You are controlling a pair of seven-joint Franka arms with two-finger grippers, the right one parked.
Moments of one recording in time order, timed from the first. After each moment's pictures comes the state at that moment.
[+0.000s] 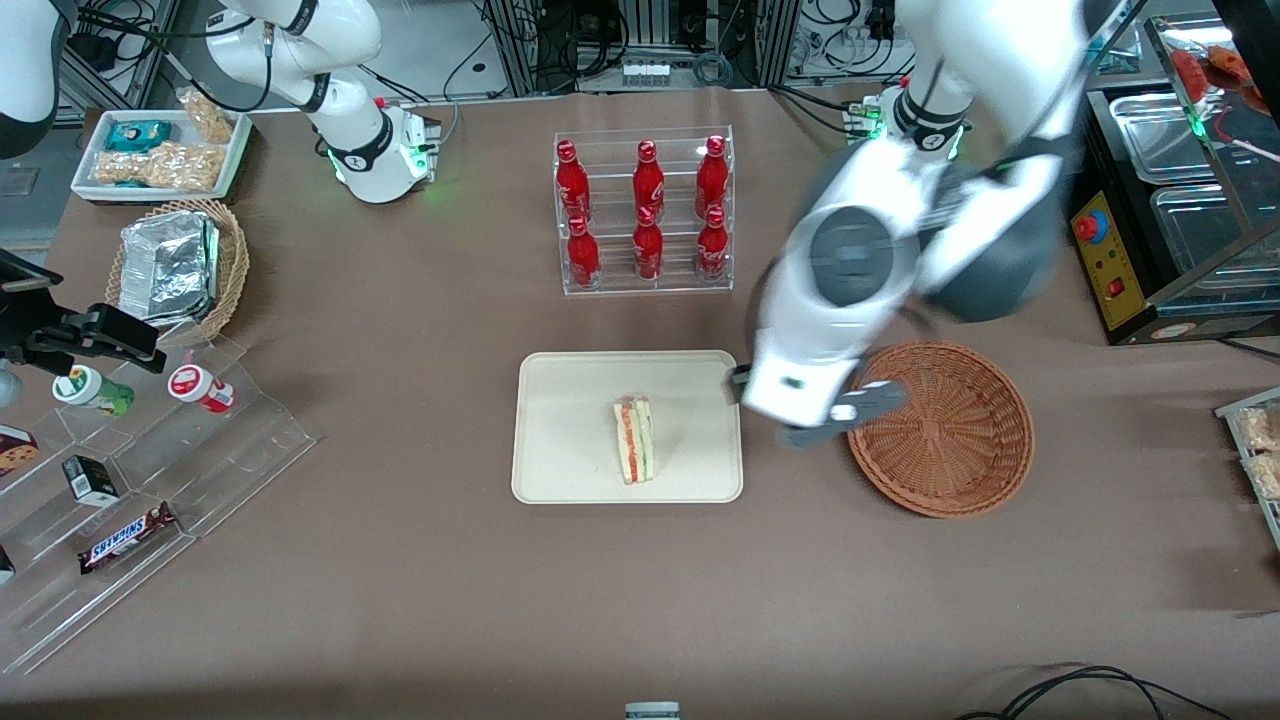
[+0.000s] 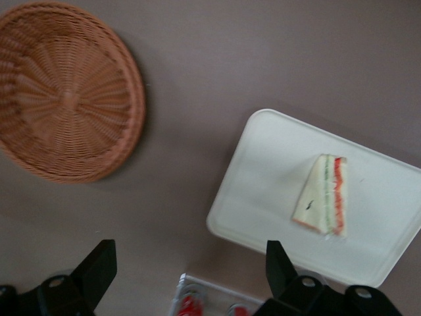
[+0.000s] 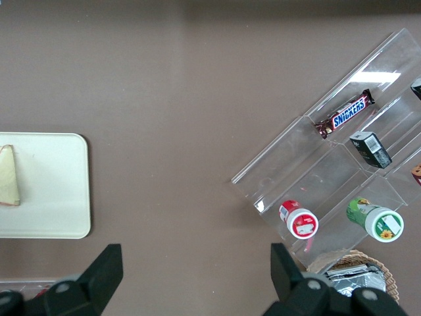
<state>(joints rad) -0.32 0.52 -0.23 -1.09 0.06 1.46 -0.87</state>
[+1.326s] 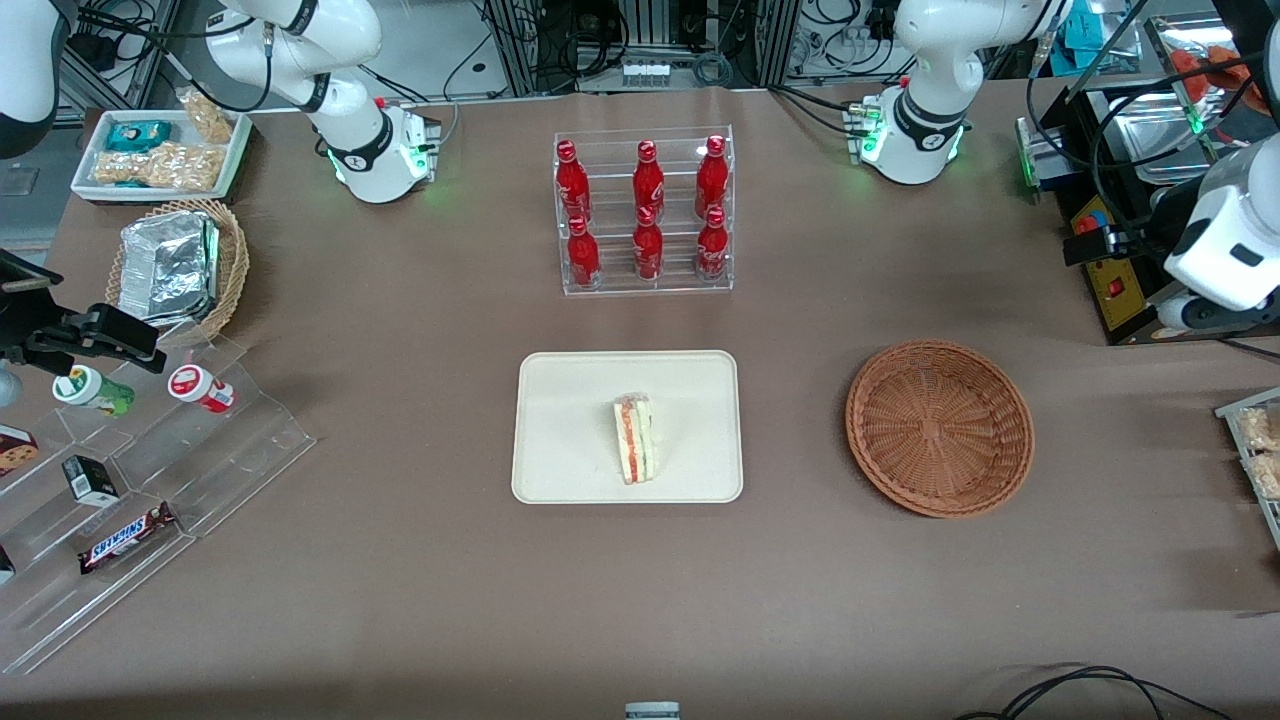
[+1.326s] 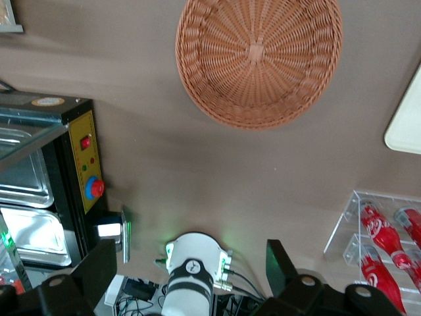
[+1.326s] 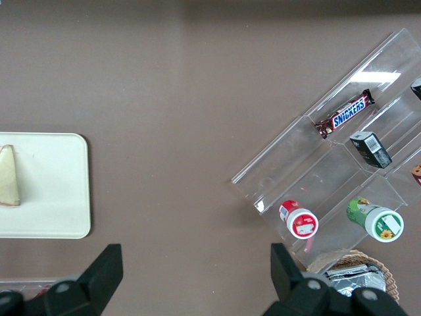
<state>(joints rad) 0.16 0.11 -0.22 -1.41 0.05 1.17 -0.21</state>
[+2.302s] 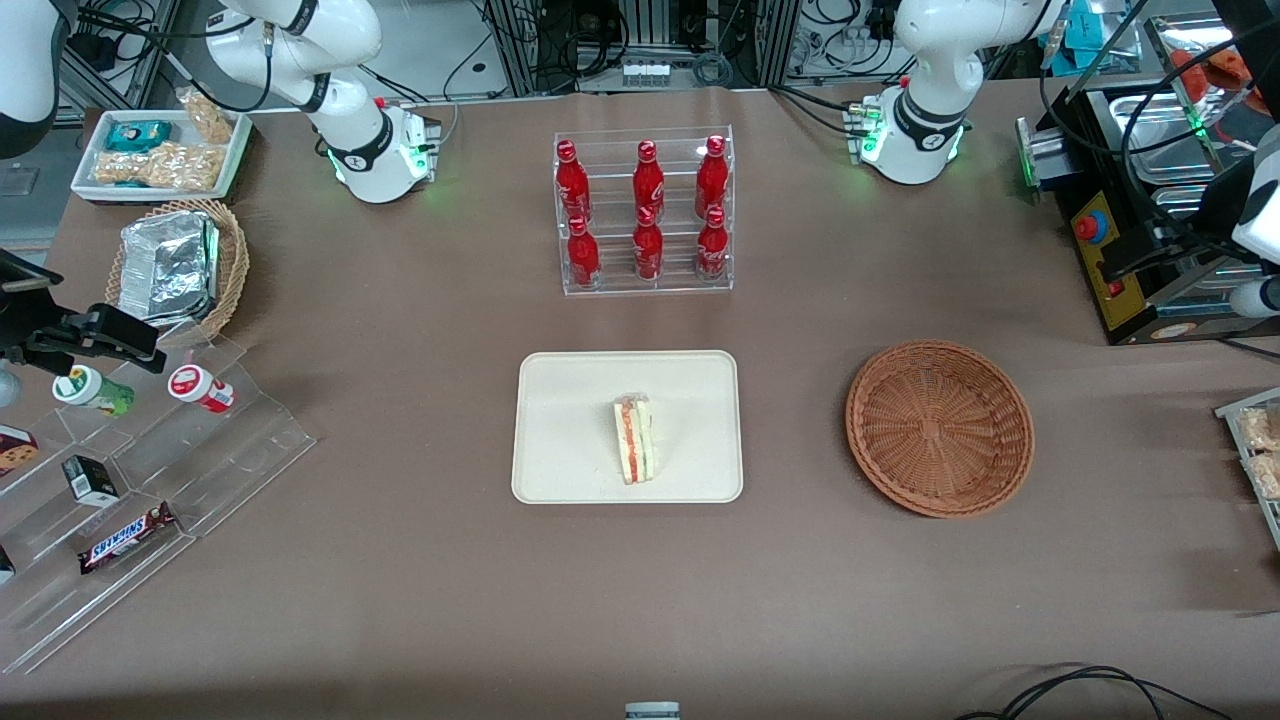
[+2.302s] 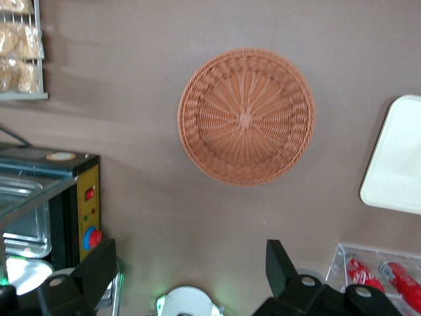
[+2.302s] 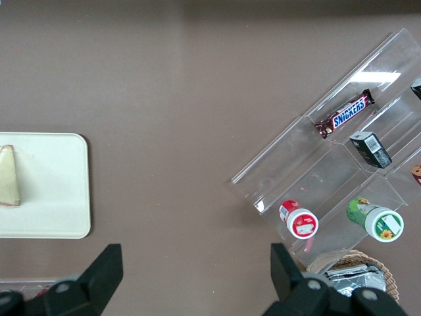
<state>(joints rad) 0.17 0.06 -0.23 -1.42 0.07 1.37 -0.21</state>
